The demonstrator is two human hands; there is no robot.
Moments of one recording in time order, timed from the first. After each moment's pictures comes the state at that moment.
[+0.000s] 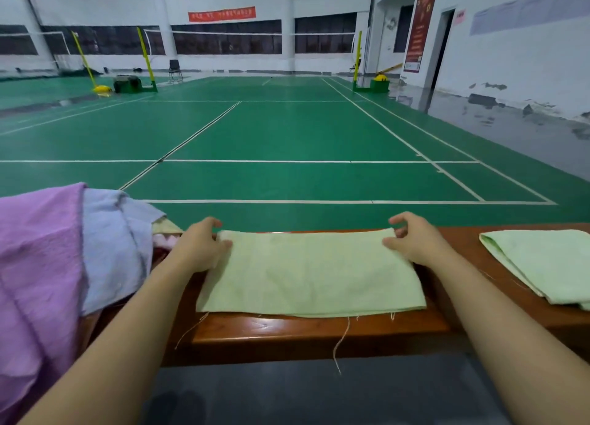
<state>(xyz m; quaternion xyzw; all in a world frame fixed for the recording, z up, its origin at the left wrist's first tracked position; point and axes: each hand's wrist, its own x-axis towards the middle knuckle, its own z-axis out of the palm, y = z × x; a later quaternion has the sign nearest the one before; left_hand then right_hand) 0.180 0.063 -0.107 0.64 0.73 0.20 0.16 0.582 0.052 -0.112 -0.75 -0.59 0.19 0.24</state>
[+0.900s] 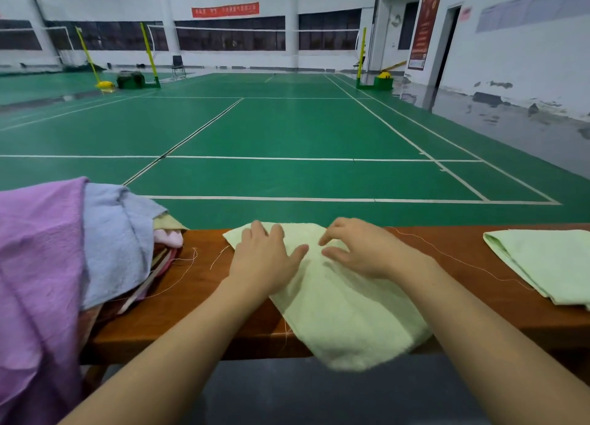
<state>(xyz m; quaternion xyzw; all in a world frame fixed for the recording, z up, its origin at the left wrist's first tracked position) 0.285 0.015 -0.111 0.73 0.68 0.11 0.06 0.487 0.022 -0.085 -0.56 -0.82 0.06 0.05</state>
